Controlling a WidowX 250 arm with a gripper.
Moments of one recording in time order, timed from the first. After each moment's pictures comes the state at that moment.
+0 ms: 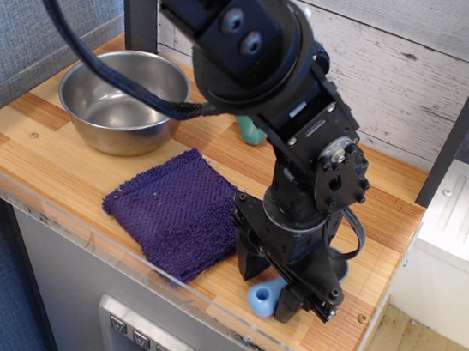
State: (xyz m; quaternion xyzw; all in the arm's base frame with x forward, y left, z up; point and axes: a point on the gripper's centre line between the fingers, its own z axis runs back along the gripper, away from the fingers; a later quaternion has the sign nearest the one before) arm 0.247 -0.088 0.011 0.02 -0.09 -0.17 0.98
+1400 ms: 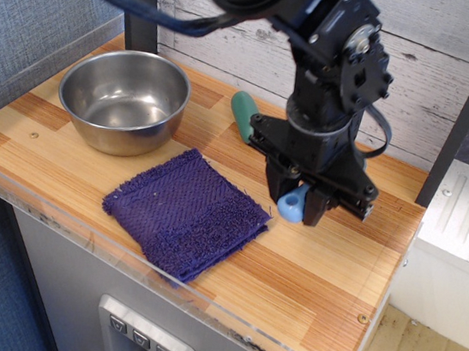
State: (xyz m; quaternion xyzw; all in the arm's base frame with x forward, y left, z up) arm 0.301 -0.074 0.056 0.01 -0.15 -0.08 0.99
